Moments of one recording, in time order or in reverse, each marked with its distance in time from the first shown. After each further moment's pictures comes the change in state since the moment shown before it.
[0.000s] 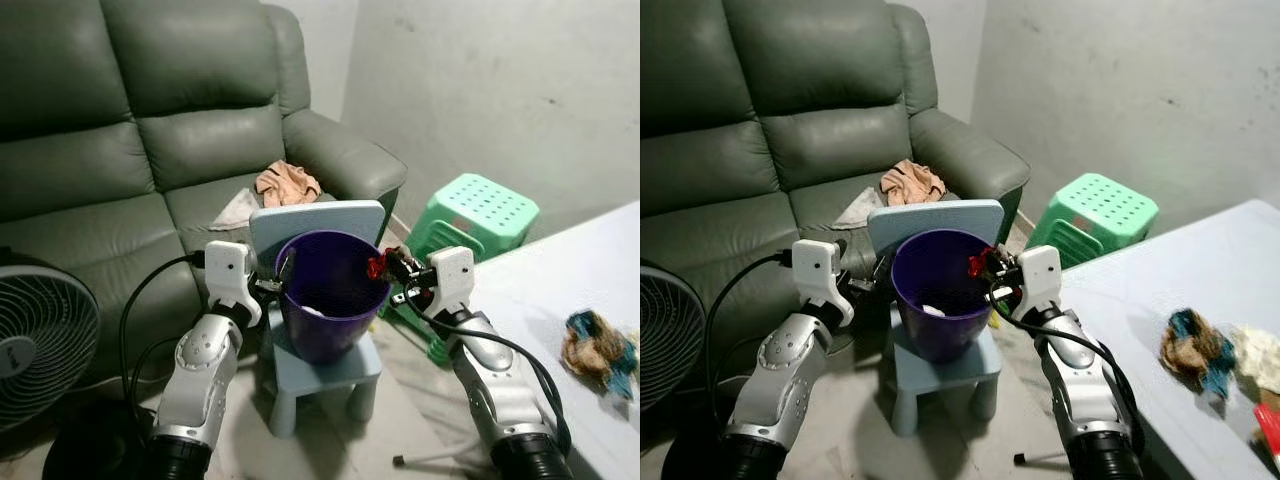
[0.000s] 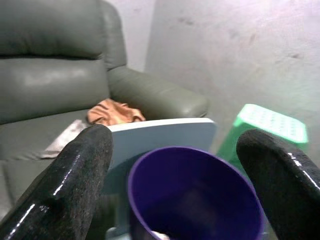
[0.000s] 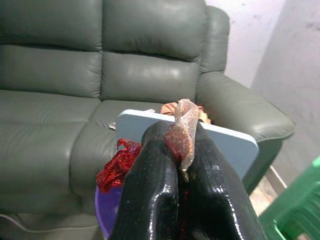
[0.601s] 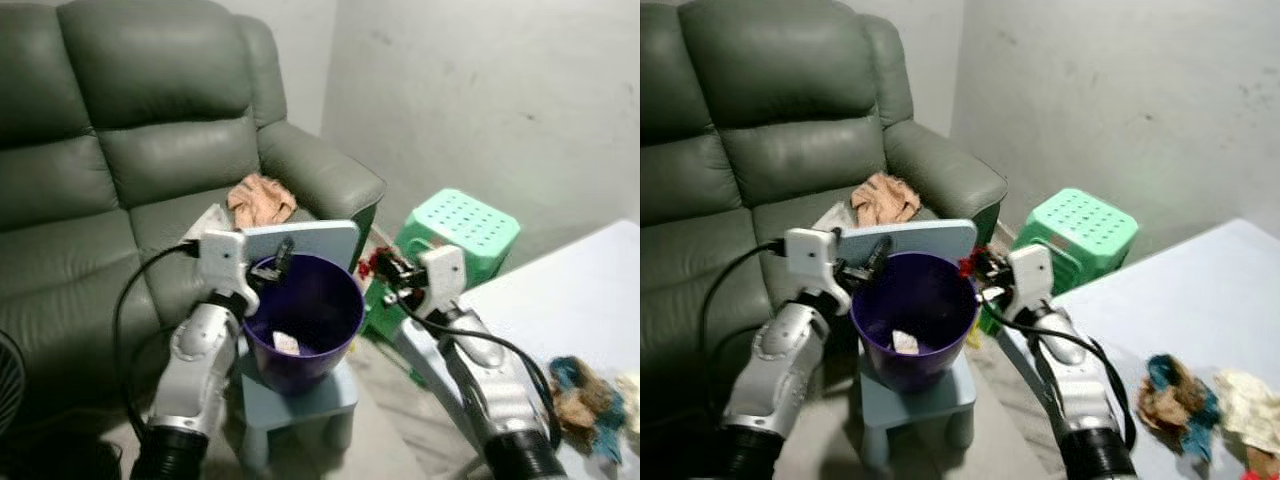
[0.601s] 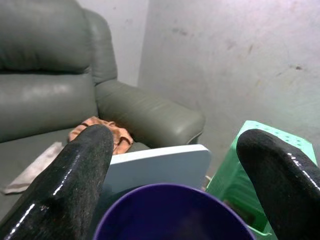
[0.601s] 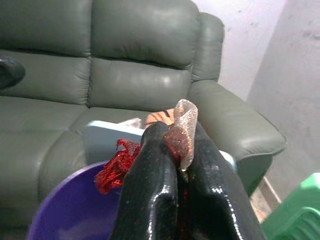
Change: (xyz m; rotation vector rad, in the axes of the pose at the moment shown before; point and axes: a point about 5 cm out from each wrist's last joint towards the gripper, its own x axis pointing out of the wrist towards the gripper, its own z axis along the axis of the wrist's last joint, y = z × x) left arm 0.000 0.001 0.008 0.006 -0.040 0.026; right arm 0.009 0.013 0.005 -0.010 -0.018 0.068
